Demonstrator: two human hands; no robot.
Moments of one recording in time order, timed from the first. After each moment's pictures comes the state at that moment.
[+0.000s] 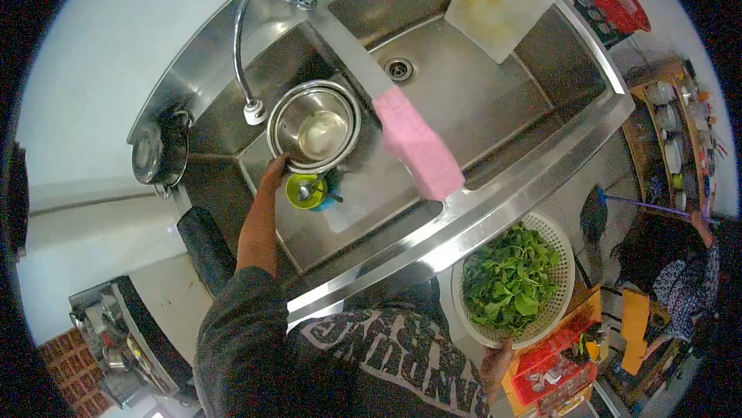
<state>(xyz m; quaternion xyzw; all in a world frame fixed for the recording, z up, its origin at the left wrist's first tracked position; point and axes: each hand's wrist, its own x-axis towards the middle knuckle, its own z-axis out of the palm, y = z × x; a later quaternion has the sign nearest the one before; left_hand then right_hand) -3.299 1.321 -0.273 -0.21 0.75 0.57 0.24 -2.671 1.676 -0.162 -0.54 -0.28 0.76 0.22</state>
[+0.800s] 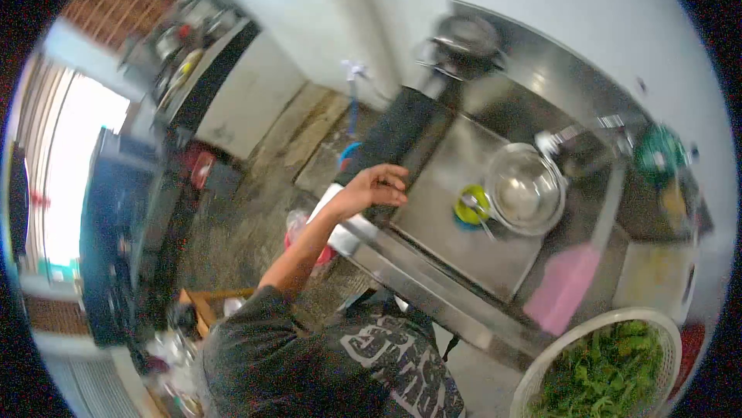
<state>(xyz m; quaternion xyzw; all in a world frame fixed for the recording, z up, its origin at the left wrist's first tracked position) -2.966 1.228 -0.055 -0.09 0.61 0.79 0.01 -2.866 1.783 -0.095 -0.35 -0.41 0.83 0.12</state>
